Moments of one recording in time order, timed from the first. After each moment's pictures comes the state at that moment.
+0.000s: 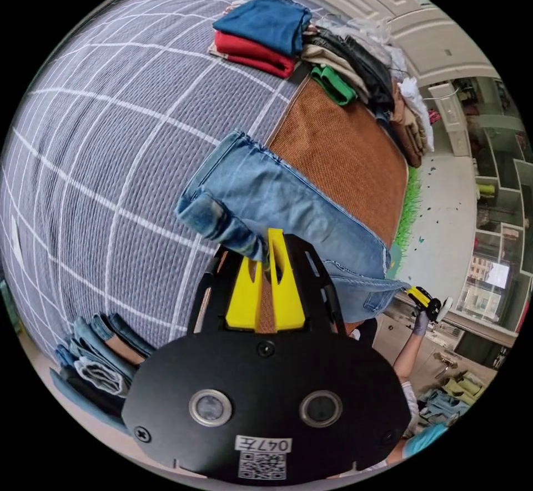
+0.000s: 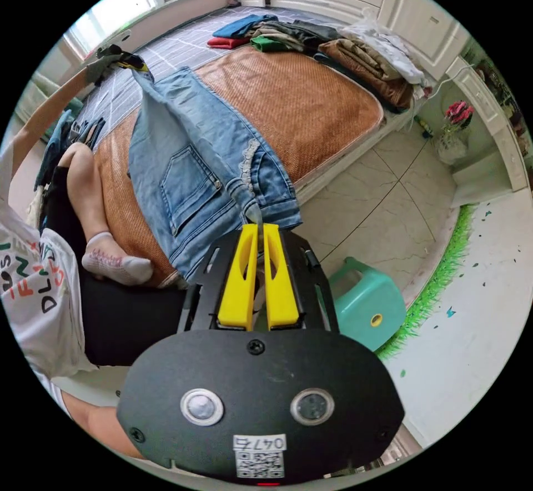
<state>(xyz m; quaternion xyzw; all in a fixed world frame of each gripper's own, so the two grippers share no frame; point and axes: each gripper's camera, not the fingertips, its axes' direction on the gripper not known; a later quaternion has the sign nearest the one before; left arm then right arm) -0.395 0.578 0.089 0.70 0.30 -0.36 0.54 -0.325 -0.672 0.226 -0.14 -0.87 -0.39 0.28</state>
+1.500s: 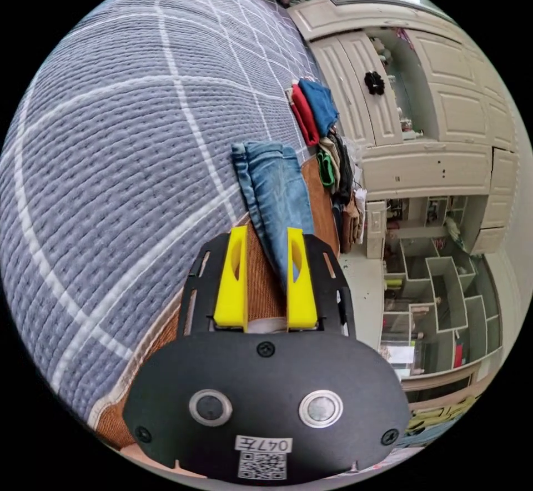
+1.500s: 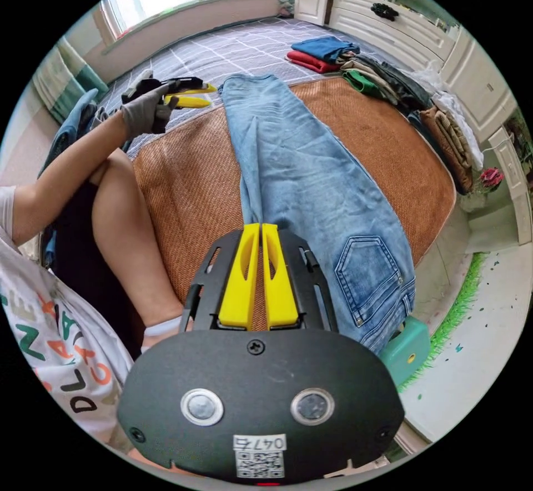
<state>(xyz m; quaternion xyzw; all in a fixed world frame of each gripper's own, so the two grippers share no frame) -0.347 0.198 0.222 0.83 0.45 -0.29 0.17 -0.222 -0.824 -0.097 -0.09 -0.89 -0.37 0.26</state>
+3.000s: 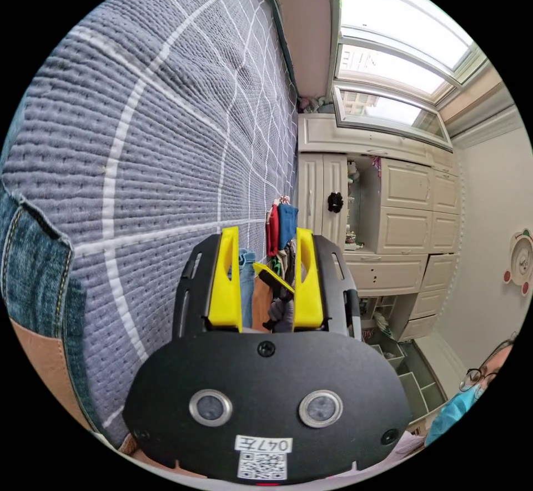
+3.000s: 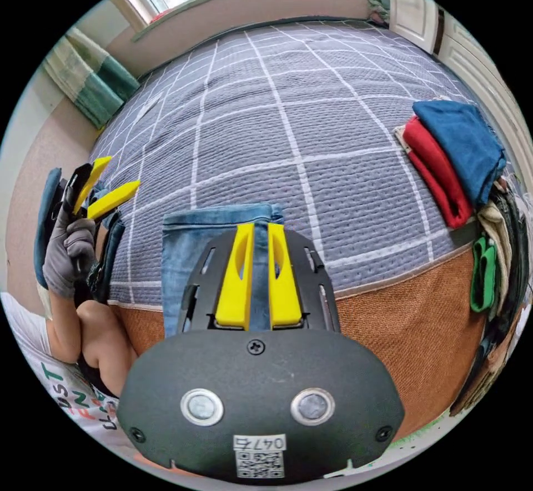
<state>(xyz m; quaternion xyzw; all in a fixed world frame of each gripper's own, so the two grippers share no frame) -0.322 -0.007 0.498 0.81 0.51 -0.26 -0.13 -0.488 -1.090 -0.512 0.00 -0.91 -0.40 0.10</state>
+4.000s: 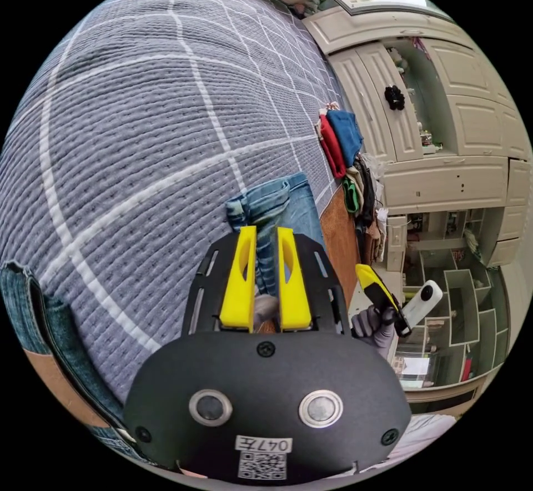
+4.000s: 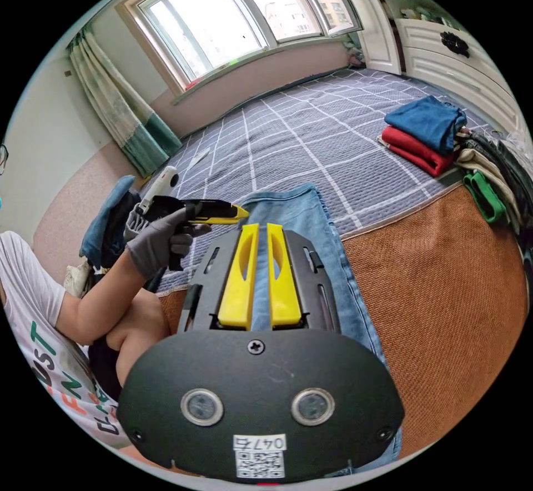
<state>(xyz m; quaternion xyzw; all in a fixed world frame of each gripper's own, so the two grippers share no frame) -0.361 0.137 0.446 0.80 0.44 -0.35 0.19 -0.463 -0.990 -0.356 -0.05 -0.98 -0.21 0.03</state>
